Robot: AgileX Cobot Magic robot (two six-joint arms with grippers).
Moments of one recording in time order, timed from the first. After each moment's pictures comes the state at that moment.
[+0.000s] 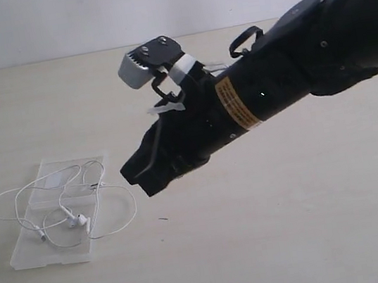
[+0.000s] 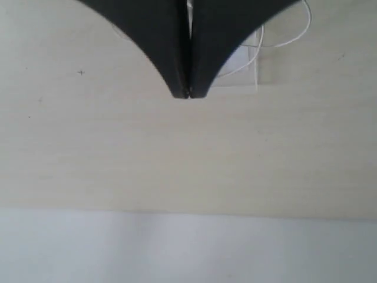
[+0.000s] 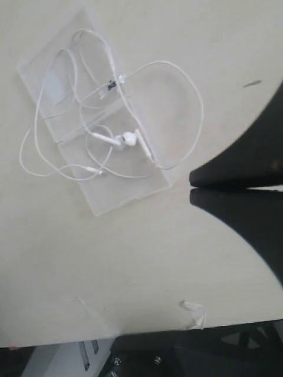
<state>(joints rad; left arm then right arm) -0.15 0.70 -0.16 0.25 -0.14 -0.42 0.65 1.70 -0.92 -1.75 -0.66 1.73</state>
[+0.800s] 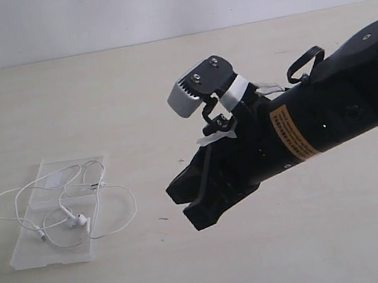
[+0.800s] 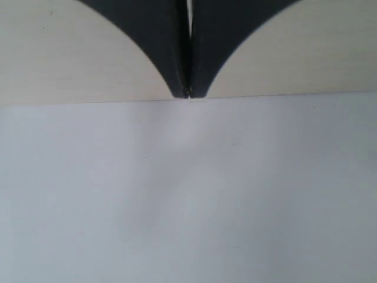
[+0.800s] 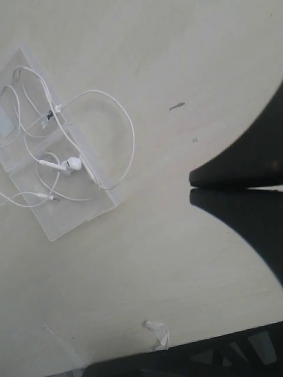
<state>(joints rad) -0.16 0.02 0.00 0.38 -0.04 -0.49 0.65 1.55 -0.72 -1.75 -0.55 1.73</state>
